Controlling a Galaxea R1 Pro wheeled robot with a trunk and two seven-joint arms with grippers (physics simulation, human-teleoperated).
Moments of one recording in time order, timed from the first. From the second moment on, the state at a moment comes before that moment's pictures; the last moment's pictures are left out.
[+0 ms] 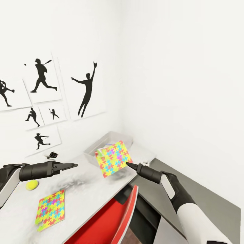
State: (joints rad) left arm -0.52 0.53 -0.04 -1.33 0.68 1.00 -1.25; right arm -0.69 0.05 -0.08 -0.70 -0.42 0.60 0.94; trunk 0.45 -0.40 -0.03
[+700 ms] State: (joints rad) left arm -0.52 0.53 -0.03 -1.32 0.68 1.00 -1.25; right arm -0.69 0.05 -0.08 -0.70 -0.42 0.59 0.94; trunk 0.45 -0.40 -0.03
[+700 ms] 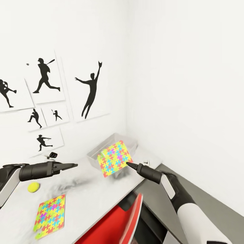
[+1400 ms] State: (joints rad) left arm -0.52 0.53 -0.03 -1.32 0.67 1.00 -1.25; right arm -0.69 0.05 -0.08 -0.70 -0.42 0.59 0.94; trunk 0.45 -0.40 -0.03
